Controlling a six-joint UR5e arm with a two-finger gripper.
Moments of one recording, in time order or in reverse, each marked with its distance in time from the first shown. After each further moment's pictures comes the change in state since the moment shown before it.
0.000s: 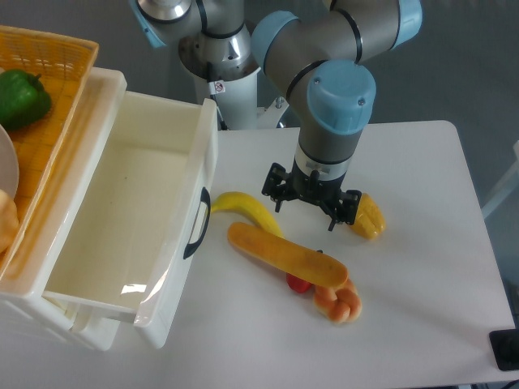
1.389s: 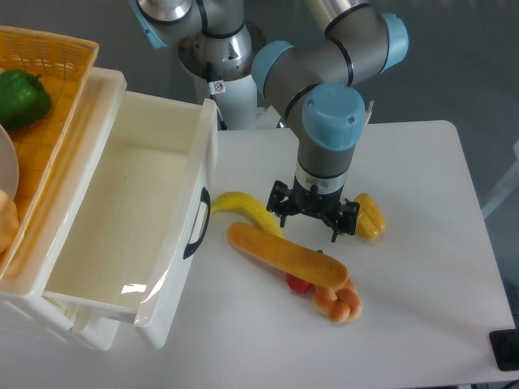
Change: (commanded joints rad) arm -0.002 -0.028 -0.155 0.224 0.009 -0.303
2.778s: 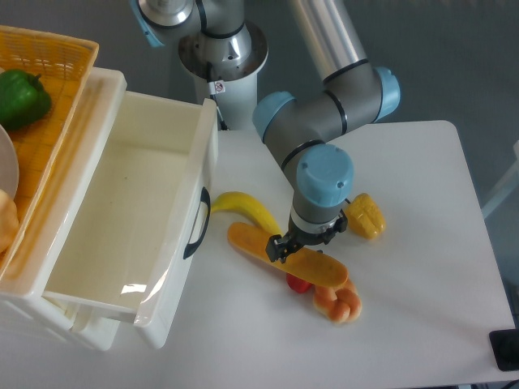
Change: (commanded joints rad) arm -0.070 -0.150 0.012 0.023 0.060 -0.567
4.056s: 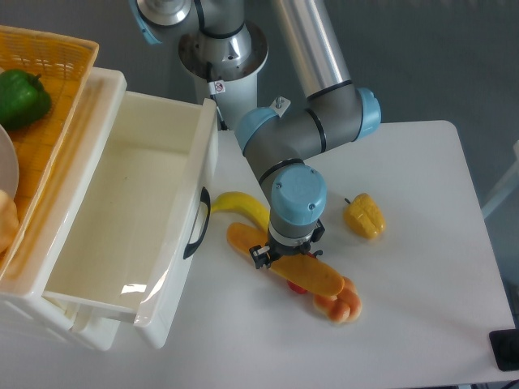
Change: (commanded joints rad) arm -0.017 -0.012 0.002 0.002 0.020 -0.045
